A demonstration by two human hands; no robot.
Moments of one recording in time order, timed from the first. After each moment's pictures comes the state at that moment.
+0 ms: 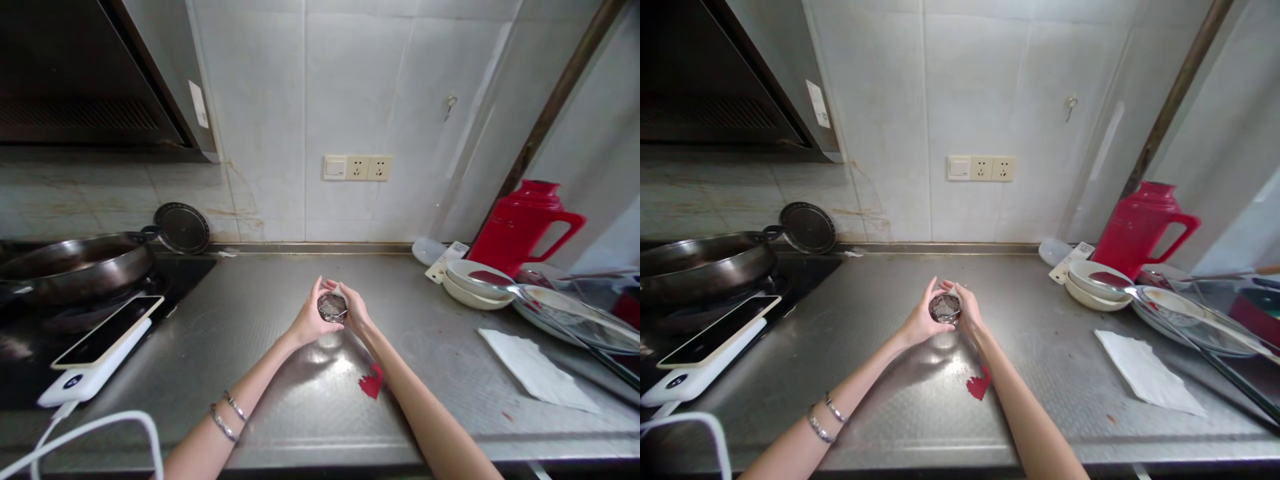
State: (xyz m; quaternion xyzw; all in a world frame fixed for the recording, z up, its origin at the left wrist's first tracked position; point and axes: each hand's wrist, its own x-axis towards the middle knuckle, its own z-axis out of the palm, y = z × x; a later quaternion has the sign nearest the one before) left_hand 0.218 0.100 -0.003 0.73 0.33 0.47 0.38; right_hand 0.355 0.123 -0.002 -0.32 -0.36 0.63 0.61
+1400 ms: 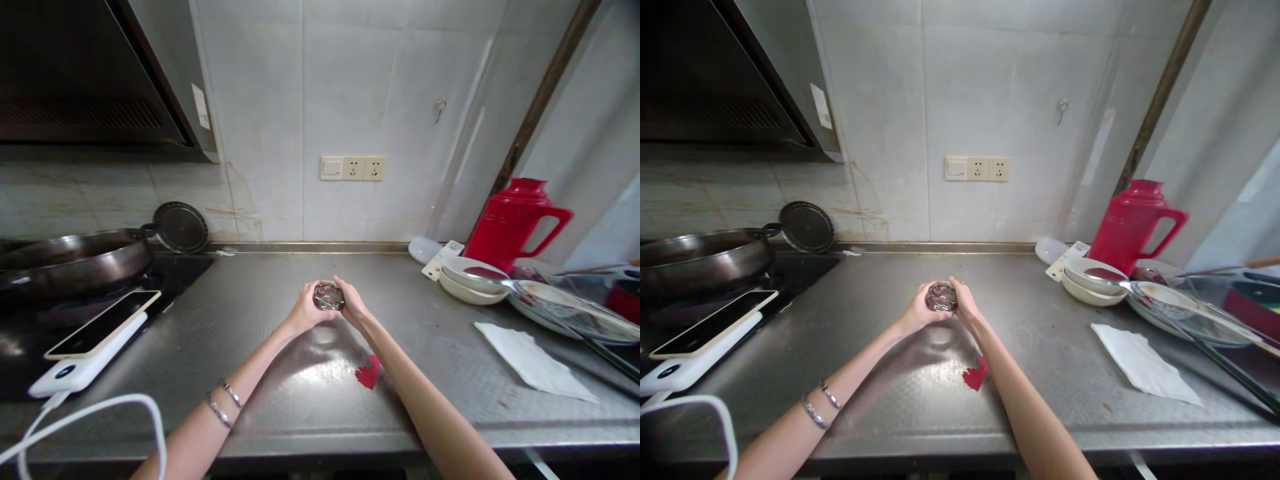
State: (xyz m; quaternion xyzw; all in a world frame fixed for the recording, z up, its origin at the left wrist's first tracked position) left_hand 0.217 0.111 -0.012 0.71 0.37 0.48 0.35; right_hand 0.357 0.121 0.003 -0.37 -0.36 0.63 0.58
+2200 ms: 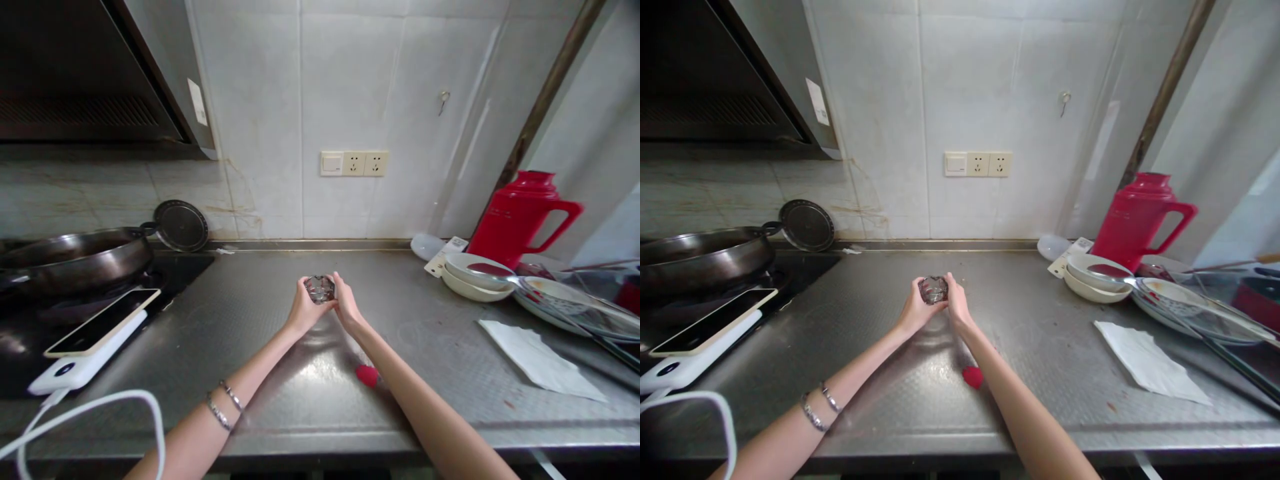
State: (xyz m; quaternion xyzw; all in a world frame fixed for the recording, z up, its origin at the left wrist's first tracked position) left_hand 0.228 0.104 -0.016 0.64 0.45 0.54 0.31; right_hand 0.343 0.120 -0.013 -0.37 -0.45 0.51 0.64
